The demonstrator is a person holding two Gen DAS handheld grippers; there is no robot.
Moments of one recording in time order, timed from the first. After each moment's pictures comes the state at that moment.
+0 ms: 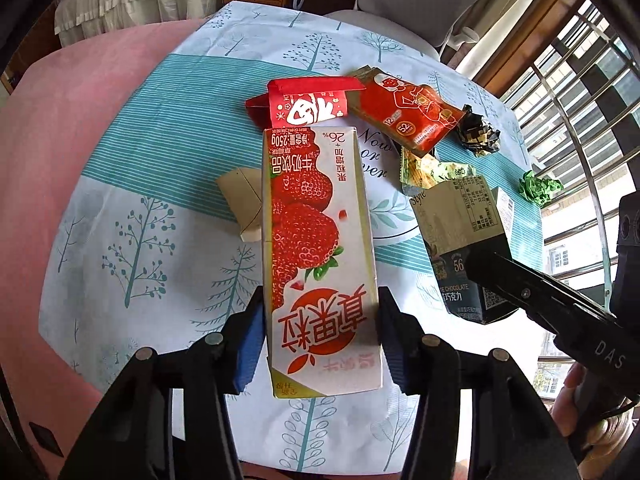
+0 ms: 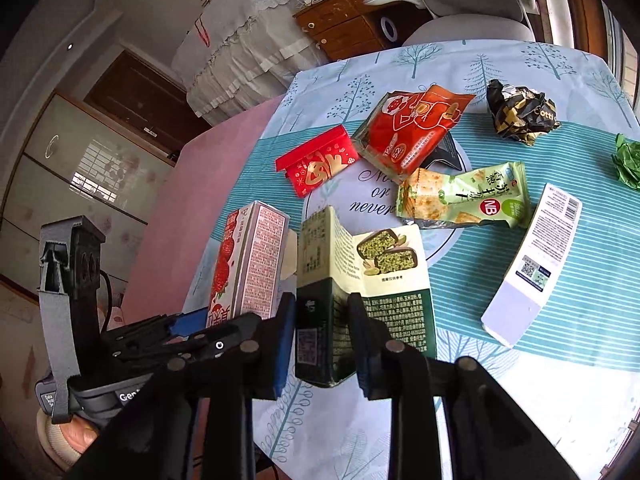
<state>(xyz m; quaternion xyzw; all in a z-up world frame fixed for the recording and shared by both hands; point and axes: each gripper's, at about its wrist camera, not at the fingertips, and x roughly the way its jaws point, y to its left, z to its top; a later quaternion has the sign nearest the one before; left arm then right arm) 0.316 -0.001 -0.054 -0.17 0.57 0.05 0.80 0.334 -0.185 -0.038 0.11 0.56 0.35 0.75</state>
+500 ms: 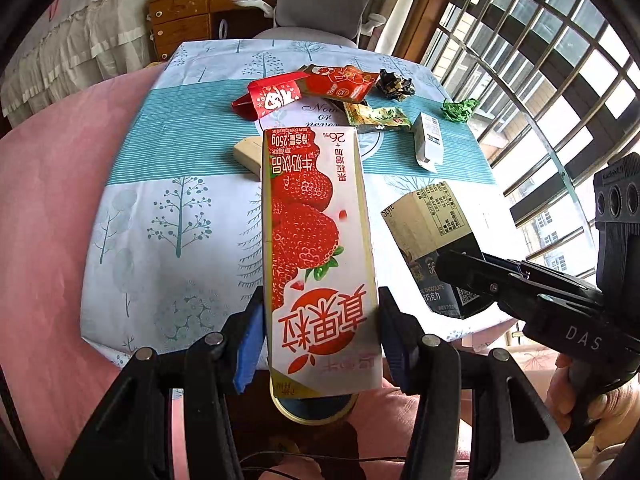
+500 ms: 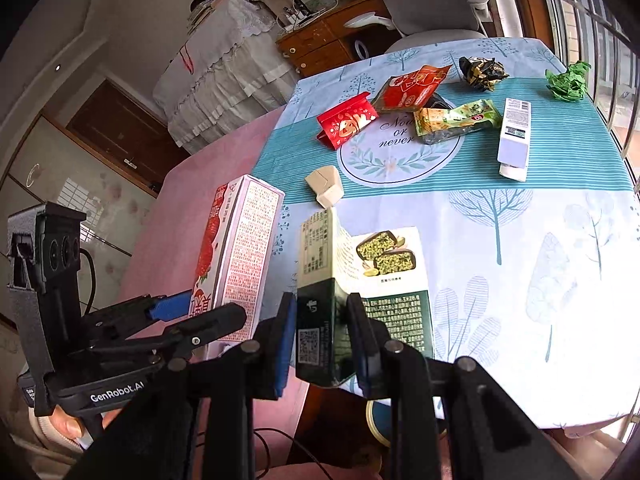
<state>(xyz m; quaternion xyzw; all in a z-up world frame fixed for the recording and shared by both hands) 0.169 0.024 -0.010 -0.06 0.54 -0.08 0.84 0.158 -0.159 -0.006 0.14 0.52 0.26 0.80</state>
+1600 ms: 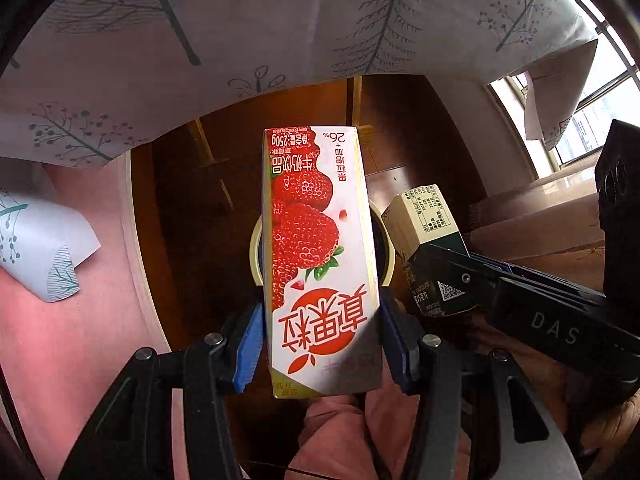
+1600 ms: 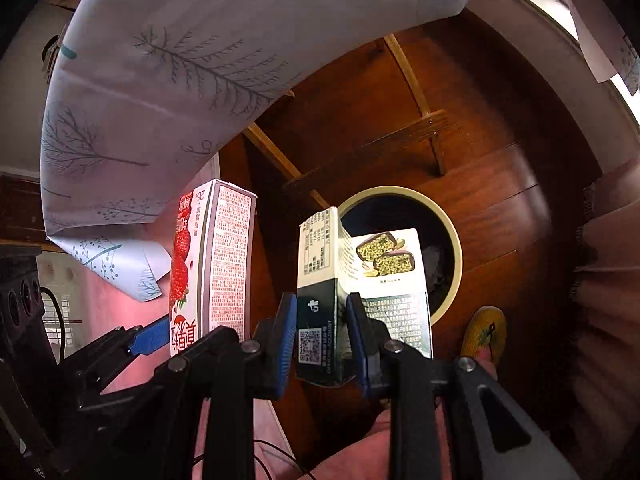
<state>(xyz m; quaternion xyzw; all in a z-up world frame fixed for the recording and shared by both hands) 0.016 -0.029 -0.295 0.02 0.66 -0.14 0.74 -0.035 -0.182 -0.299 0.26 0.62 0.06 0.73</state>
